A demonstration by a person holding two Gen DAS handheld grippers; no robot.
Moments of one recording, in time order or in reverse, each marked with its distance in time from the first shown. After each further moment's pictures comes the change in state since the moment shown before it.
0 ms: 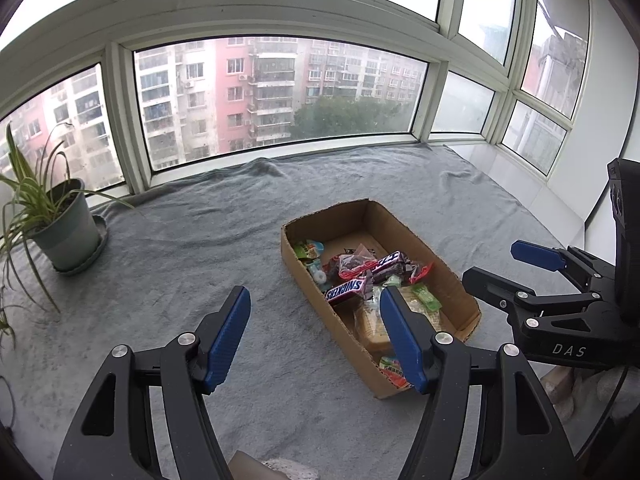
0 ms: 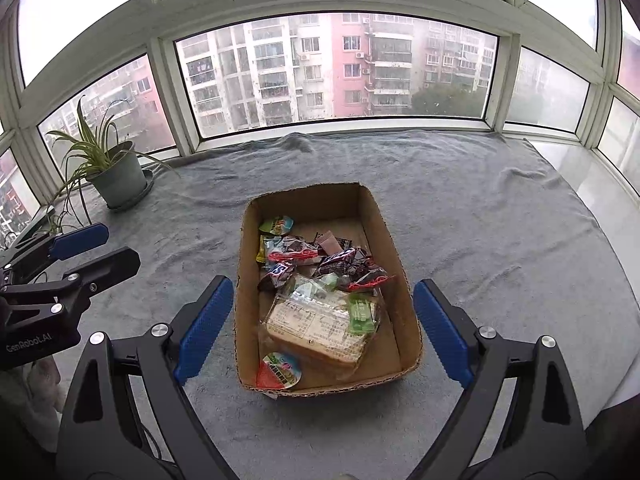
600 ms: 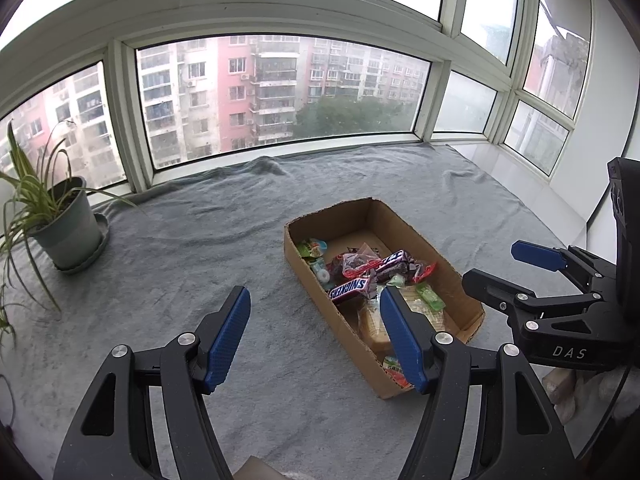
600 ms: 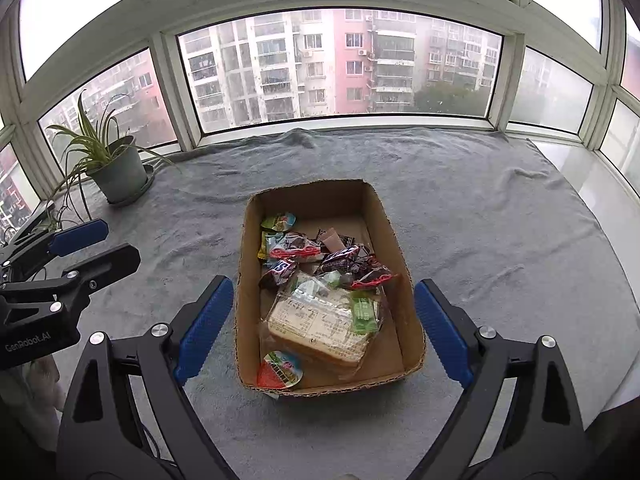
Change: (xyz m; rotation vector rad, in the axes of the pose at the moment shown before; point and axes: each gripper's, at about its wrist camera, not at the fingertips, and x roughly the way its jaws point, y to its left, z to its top) left arm 0.002 0.003 -0.001 0.001 0.000 0.004; right arm 0.004 0.002 0.001 -0.005 0.013 0.000
